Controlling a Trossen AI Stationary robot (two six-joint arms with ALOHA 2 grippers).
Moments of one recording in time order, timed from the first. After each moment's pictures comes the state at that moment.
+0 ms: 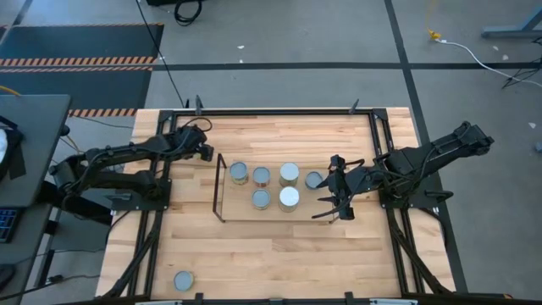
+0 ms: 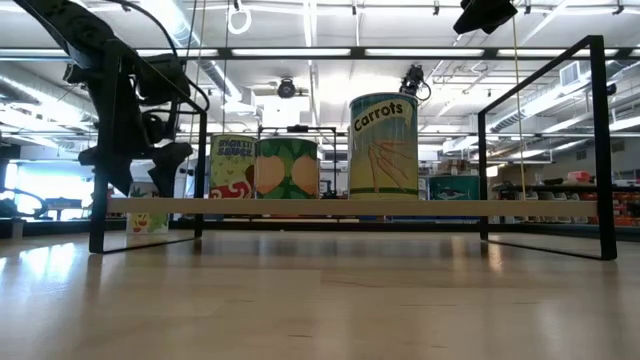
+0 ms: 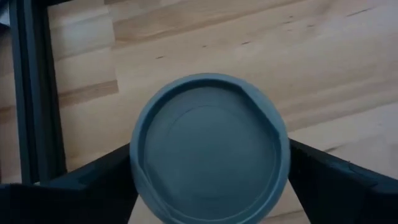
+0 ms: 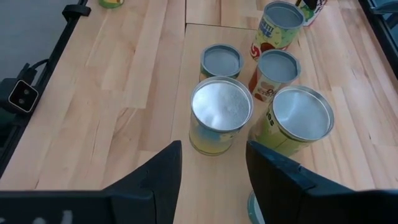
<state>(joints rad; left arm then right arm) 0.58 1.09 0.50 -0.50 -0.41 -0.62 0.35 1.11 1.02 -0.65 0.26 0.16</state>
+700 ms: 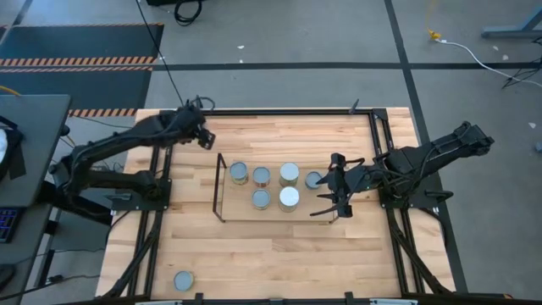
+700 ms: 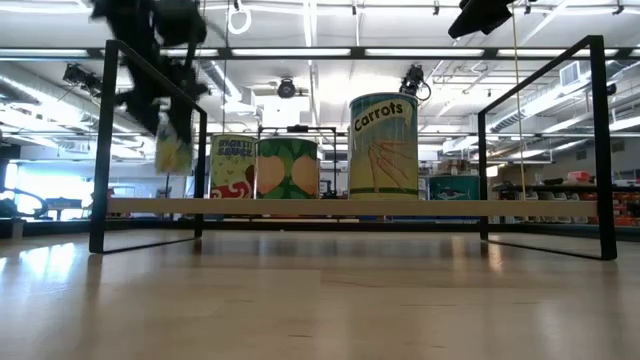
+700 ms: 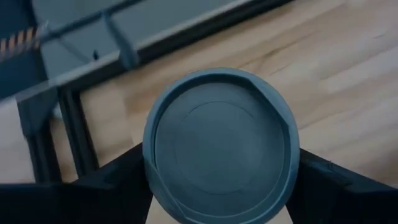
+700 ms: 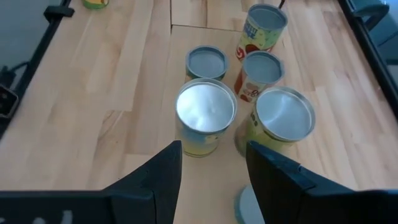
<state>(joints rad) 0.55 1.09 0.89 -0.84 -0.41 -0.46 0.34 1.11 1.02 -0.65 0.30 0.15</state>
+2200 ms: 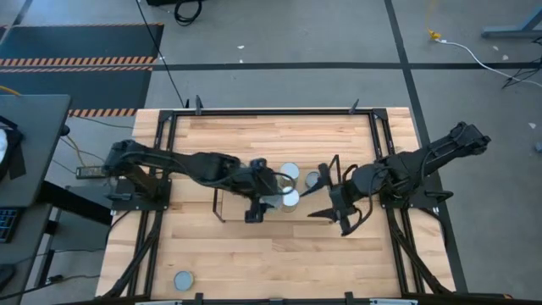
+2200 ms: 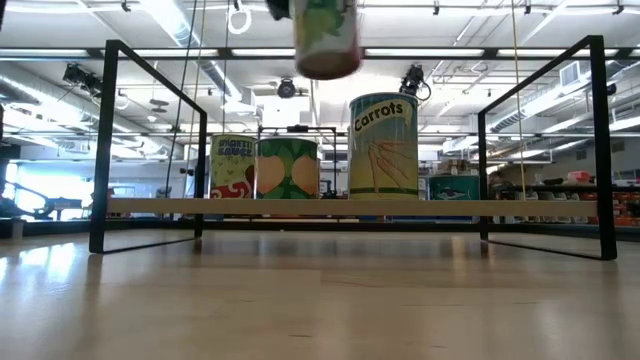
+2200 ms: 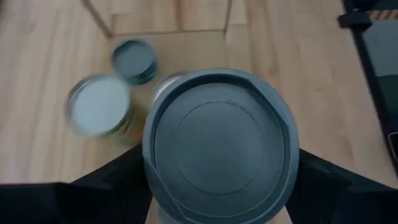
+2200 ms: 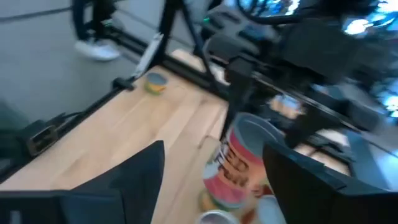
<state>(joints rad) -0.19 1.68 1.62 -0.81 -0.13 -0.08 0.39 1.15 1.03 -0.23 0.16 -0.32</state>
